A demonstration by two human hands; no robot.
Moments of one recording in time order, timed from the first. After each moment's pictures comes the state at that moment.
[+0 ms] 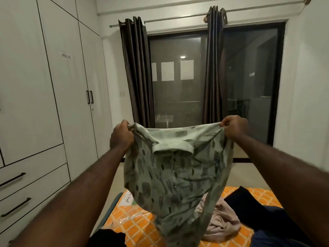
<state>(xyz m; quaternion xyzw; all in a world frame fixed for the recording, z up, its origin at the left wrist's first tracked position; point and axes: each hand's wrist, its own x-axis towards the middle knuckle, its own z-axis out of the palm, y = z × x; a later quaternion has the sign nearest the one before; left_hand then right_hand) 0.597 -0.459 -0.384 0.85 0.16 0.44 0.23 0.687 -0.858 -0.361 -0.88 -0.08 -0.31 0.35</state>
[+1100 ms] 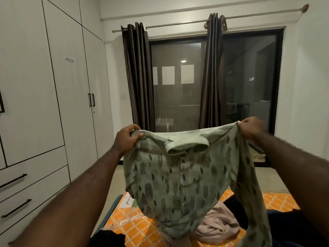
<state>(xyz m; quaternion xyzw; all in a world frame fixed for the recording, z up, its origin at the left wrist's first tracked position) 0.573 -0.461 -0.383 0.85 -0.03 0.38 0.36 0.689 -0.909 -0.344 -0.87 -0.02 -0.25 0.42</state>
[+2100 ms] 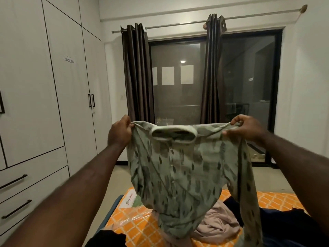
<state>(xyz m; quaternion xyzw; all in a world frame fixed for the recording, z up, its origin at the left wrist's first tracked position) 0.575 -0.456 -0.360 0.84 0.08 0.49 0.21 0.662 -0.915 -0.340 -0.87 -0.17 -0.18 0.42</state>
